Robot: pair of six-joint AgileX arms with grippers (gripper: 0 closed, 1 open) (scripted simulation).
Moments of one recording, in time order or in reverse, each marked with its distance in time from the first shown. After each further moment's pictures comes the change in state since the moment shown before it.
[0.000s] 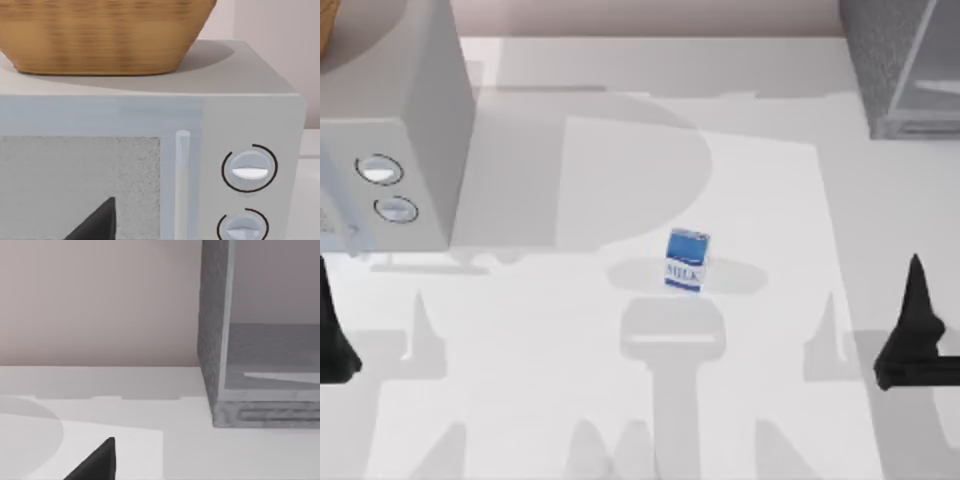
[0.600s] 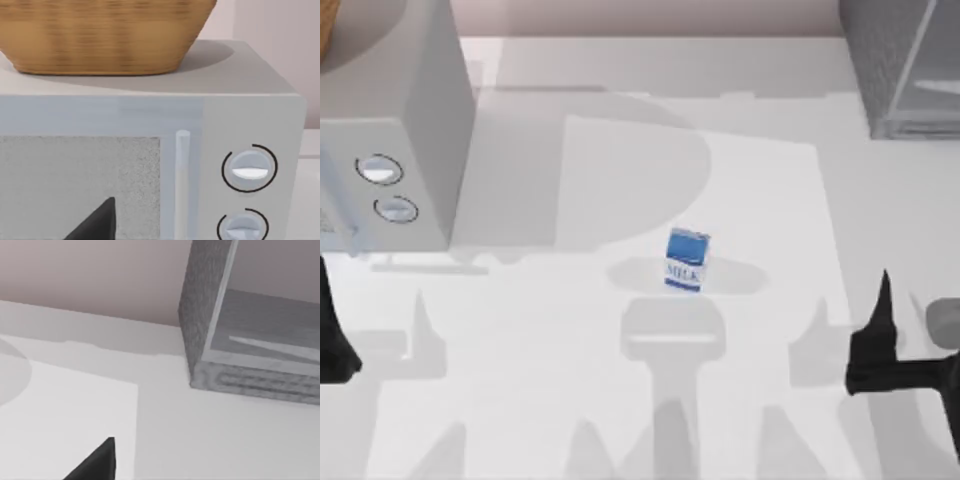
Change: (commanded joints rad) left arm 0.000 0.000 0.000 0.000 0.000 0.000; right arm 0.018 0.243 0.053 0.017 0.064 -0.026
